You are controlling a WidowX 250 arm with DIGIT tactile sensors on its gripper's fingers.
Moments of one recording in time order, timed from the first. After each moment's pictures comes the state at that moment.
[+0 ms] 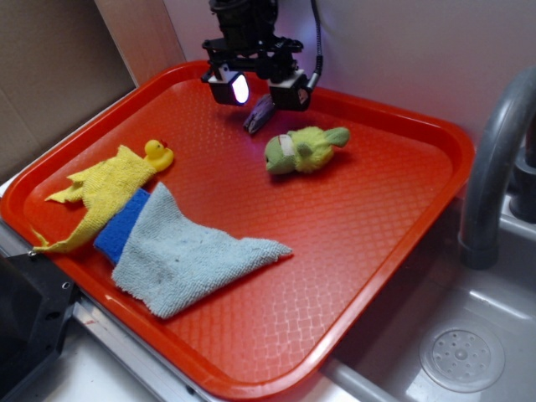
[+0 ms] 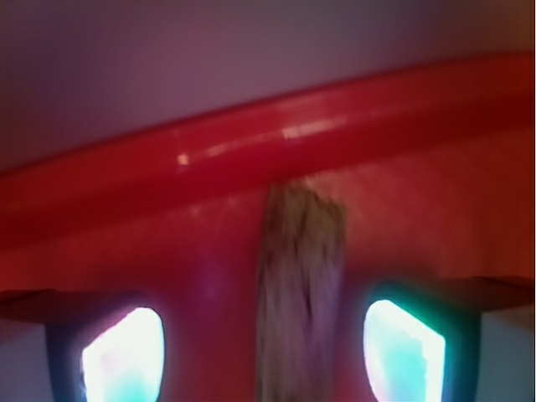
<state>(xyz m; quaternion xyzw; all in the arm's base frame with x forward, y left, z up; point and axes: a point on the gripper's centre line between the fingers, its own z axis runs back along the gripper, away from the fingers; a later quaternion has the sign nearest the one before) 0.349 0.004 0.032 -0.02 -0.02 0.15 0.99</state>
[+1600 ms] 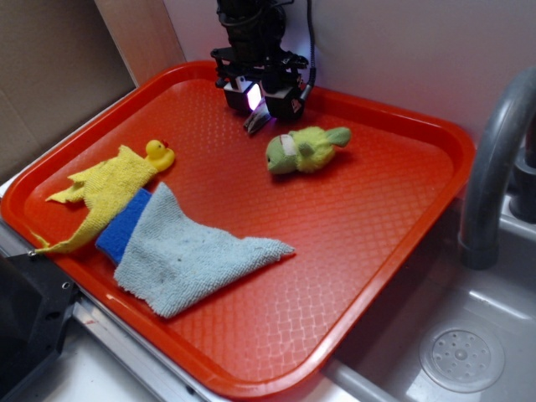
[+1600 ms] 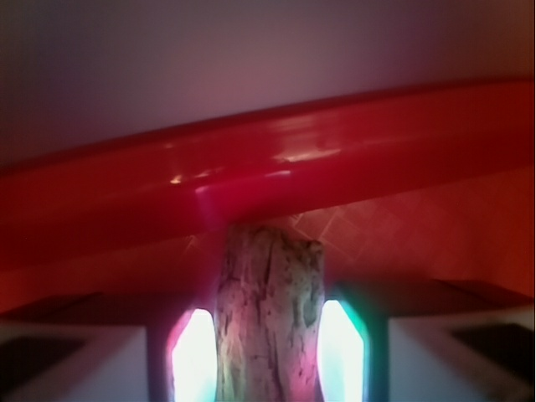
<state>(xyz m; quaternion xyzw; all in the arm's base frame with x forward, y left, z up) 0.353 0.022 0.019 0.00 -0.04 0.15 0.99</state>
